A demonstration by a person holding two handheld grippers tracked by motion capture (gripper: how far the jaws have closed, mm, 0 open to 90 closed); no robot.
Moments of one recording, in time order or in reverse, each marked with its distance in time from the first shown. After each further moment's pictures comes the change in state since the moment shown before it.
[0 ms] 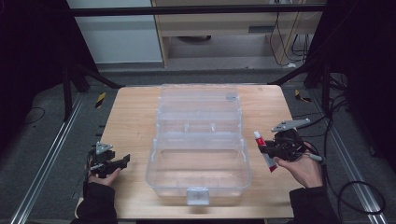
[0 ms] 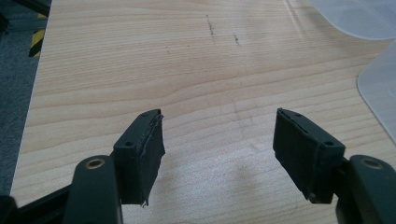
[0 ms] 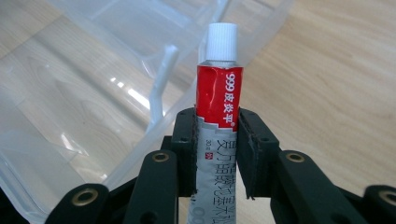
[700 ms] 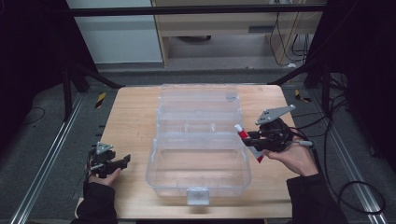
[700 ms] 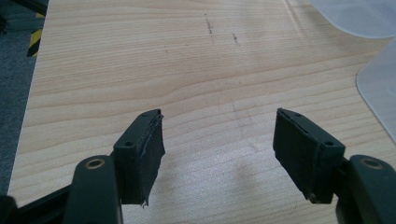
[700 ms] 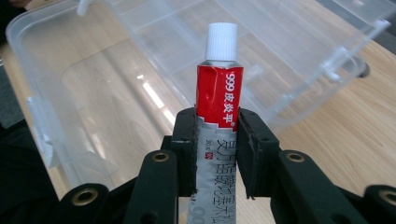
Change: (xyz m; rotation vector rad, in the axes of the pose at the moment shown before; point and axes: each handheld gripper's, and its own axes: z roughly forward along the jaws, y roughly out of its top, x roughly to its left) left arm 0.000 0.000 0.000 0.002 -0.004 0.003; right arm 0.033 0.054 -0.011 -0.036 0.143 -0.233
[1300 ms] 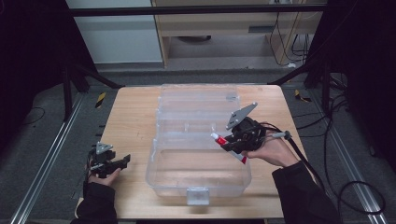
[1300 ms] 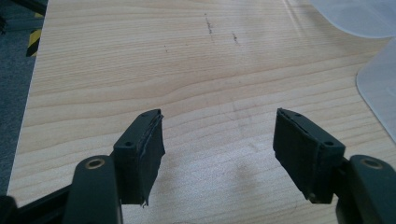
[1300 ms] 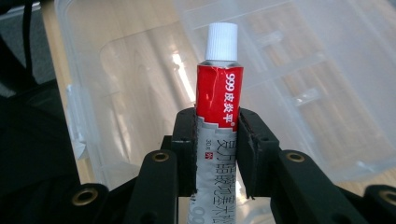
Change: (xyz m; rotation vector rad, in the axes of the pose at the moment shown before) left arm 0.001 0.000 0.000 0.000 -0.005 -0.001; right arm 0.027 0.039 0.040 0.127 0.145 -0.197
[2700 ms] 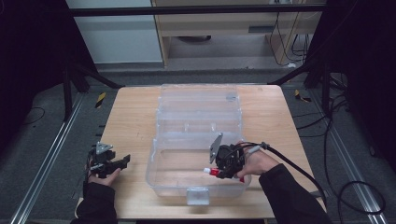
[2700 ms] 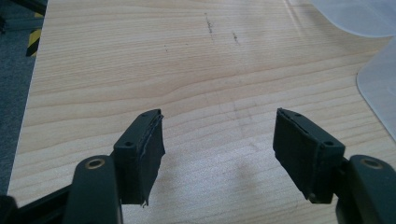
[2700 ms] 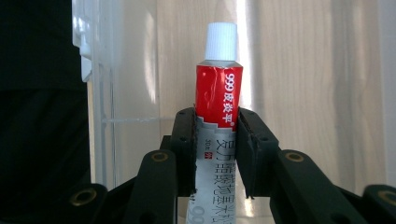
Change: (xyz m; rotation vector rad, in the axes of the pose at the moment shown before) left arm 0.000 0.000 0.000 0.002 0.000 0.002; right arm 0.026 -0.021 0.084 0.300 0.207 -0.270
